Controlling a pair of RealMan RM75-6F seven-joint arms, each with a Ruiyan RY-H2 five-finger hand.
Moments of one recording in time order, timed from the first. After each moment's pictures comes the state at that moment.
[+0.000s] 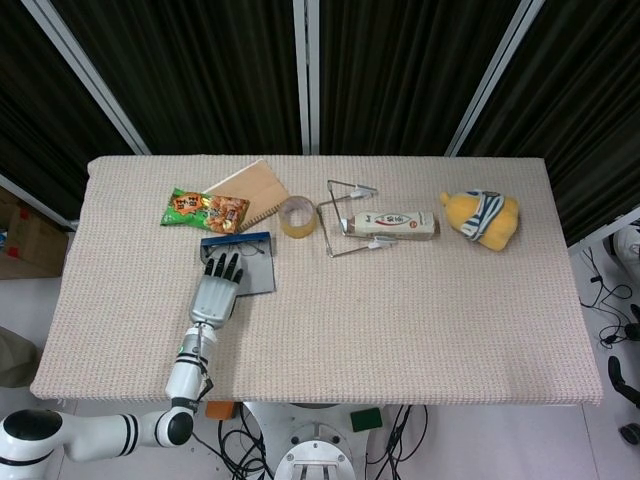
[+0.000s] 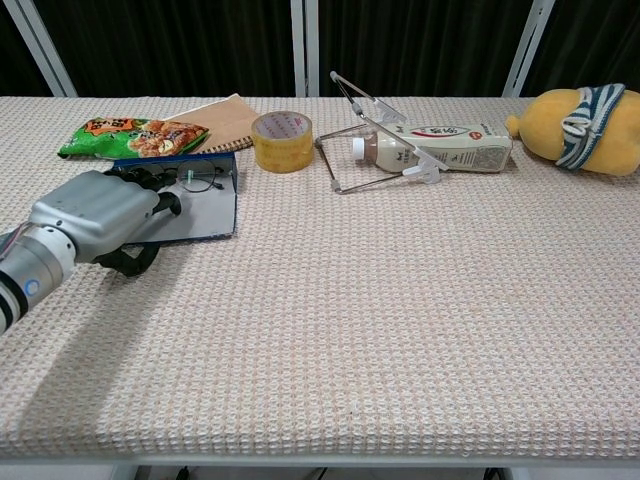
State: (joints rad) left arm -0.61 -1.82 -0.11 -1.36 0.93 1.21 0.95; right arm -0.10 -1.11 0.06 -1.43 -1.51 1.62 0.14
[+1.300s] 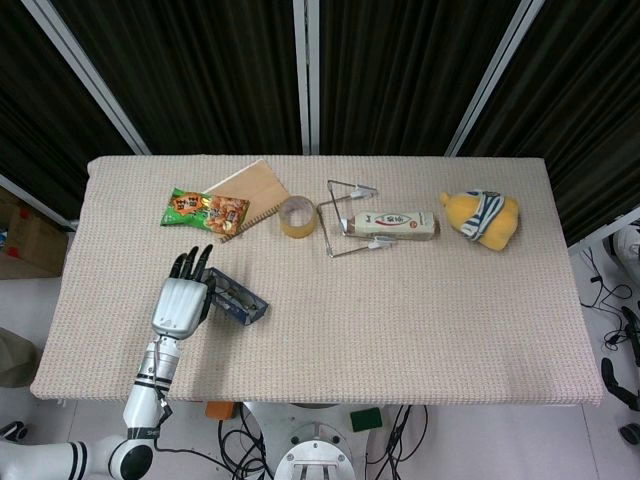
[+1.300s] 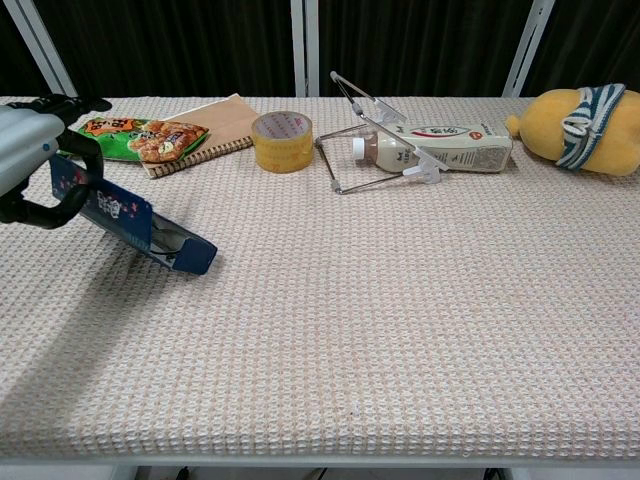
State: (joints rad) left arm -0.47 -1.61 -0.06 -1.63 1.21 1.39 0.71; right arm -0.10 -1.13 0.04 -1.41 -1.52 1.61 0.13
